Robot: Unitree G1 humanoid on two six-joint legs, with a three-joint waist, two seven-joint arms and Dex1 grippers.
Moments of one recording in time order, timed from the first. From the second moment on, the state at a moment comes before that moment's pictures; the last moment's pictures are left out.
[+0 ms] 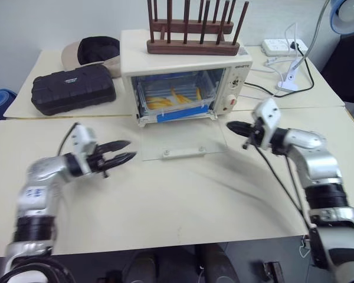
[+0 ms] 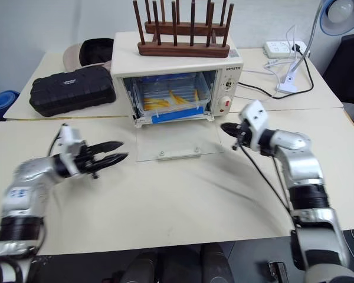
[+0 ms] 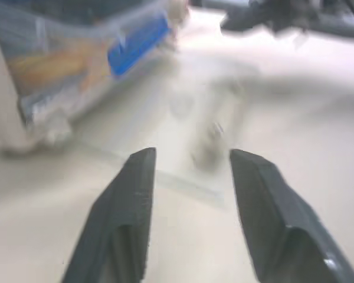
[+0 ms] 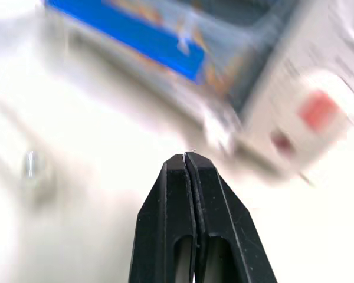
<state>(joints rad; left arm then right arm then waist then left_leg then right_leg) -0.35 0.67 0.18 0.13 -0.49 0.21 -1.09 -0.66 -0.62 0.00 0.29 0.24 0.23 0.92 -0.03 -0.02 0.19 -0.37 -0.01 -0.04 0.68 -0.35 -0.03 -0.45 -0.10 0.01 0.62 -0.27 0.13</state>
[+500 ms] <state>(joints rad) -0.22 0.79 0.39 0.08 -0.63 0.26 -1.22 -0.67 -0.48 0.03 0.72 0.21 -0.23 1.16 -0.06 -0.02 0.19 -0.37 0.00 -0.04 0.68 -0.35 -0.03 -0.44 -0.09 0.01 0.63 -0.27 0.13</state>
